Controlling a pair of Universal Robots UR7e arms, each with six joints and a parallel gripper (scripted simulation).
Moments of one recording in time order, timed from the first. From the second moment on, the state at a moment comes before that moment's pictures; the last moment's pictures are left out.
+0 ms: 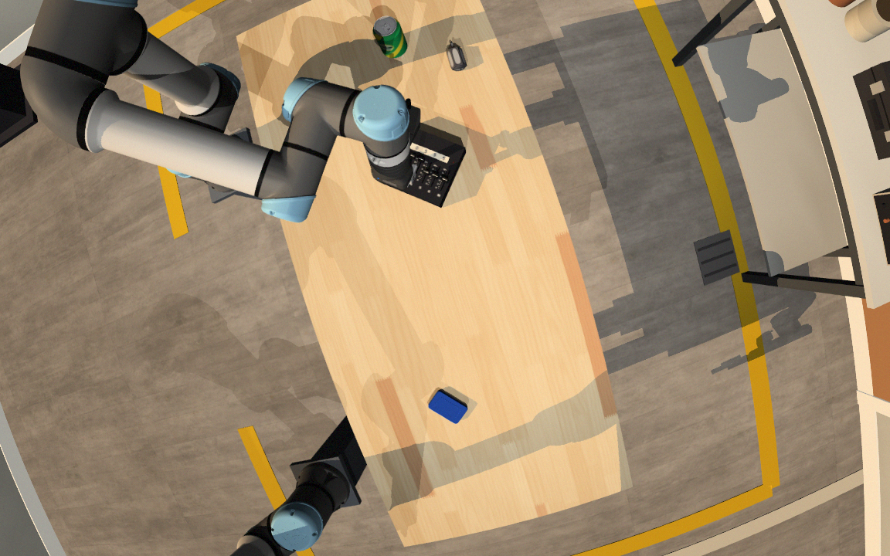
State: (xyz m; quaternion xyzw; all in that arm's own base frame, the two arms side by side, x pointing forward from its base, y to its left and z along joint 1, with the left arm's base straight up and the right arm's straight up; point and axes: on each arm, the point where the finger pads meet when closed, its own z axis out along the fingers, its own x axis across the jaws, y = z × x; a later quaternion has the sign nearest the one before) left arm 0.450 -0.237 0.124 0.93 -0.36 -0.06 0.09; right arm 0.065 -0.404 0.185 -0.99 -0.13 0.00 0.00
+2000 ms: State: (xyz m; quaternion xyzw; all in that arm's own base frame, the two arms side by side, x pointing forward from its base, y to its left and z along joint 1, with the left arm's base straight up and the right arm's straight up) left arm 0.450 -0.237 0.124 0.93 -0.36 -0.06 0.09; right arm 0.016 -0.403 0.186 -1.00 -0.02 0.00 0.00
